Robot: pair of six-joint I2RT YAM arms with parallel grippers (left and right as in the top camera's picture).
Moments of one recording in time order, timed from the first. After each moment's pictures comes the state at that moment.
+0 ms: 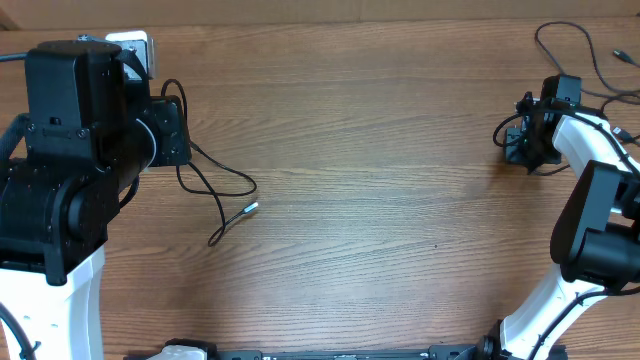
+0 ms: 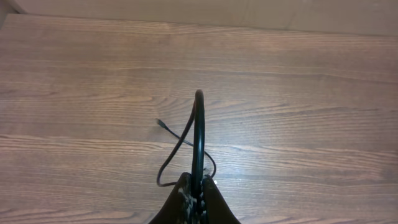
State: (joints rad) left arm -0.14 1.40 2.10 -1.49 -0.08 -0.19; right arm -0.27 2.04 1.38 -0.67 0.04 -0.17
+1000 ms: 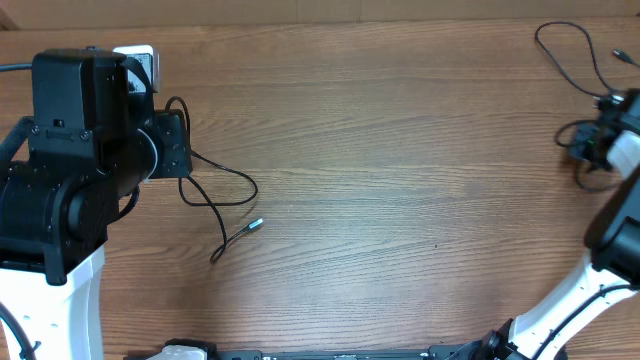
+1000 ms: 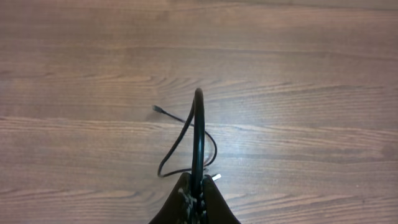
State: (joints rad) left arm -0.14 1.40 2.10 -1.57 -0.06 -0.18; right arm -0.57 2.17 1.44 -0.32 0.06 -0.21
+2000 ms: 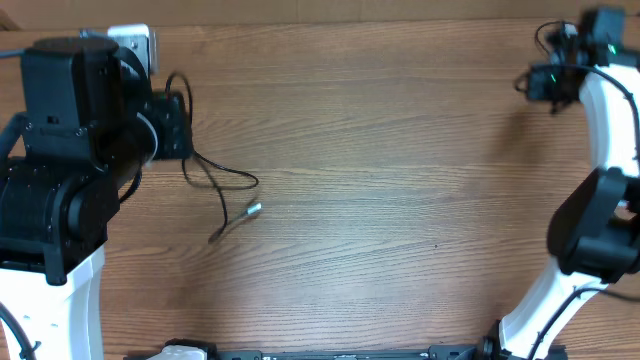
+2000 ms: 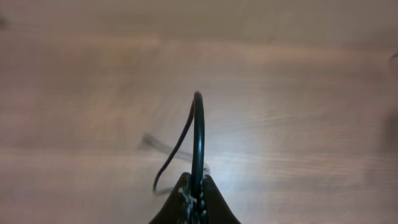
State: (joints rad) left arm -0.14 1.40 2.10 -1.42 -0.03 -0.18; right arm -0.24 2.07 1.90 -0.93 -0.04 -0.12
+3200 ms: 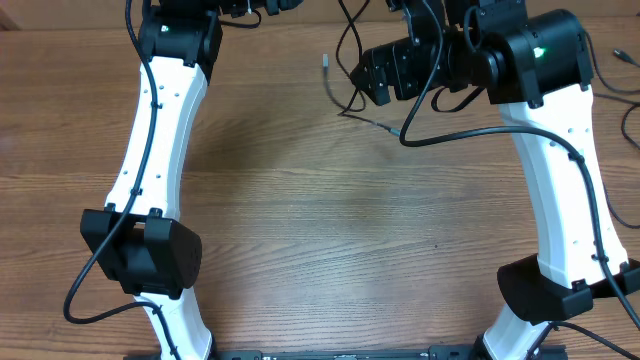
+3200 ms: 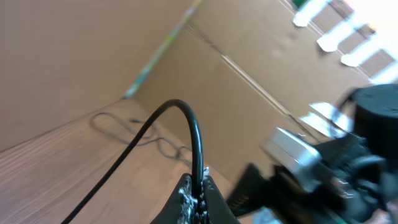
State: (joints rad) left arm -0.15 2.01 2.10 -0.05 1.20 -0.70; right arm 0.35 1.88 2.42 -1.43 -0.31 0.01
